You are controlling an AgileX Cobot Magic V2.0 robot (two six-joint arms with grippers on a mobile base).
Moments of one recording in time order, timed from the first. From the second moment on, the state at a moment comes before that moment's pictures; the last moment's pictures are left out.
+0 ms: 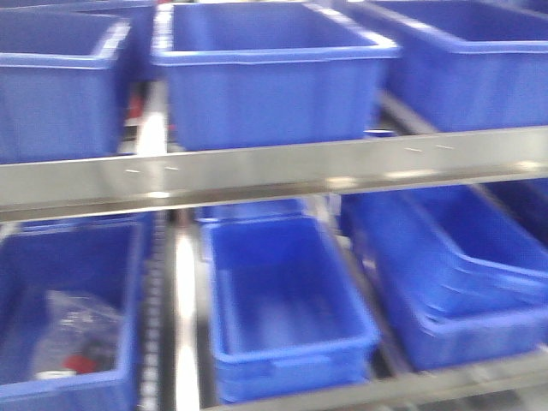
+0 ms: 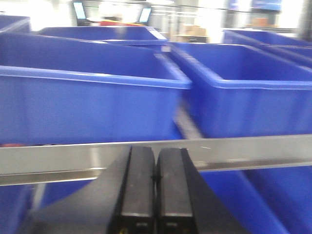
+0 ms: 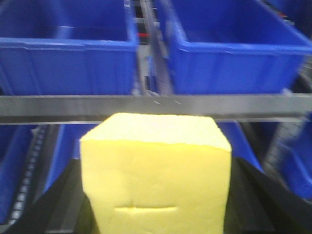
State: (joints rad) left arm -0.05 -0.01 0.01 0.10 -0.01 -0.20; right arm 0.17 0.29 -0.42 -0.26 0.38 0.25
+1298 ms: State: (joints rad) left arm -0.05 -0.01 0.01 0.10 -0.01 -0.20; right arm 0.17 0.29 -0.42 -0.36 0.34 0.25
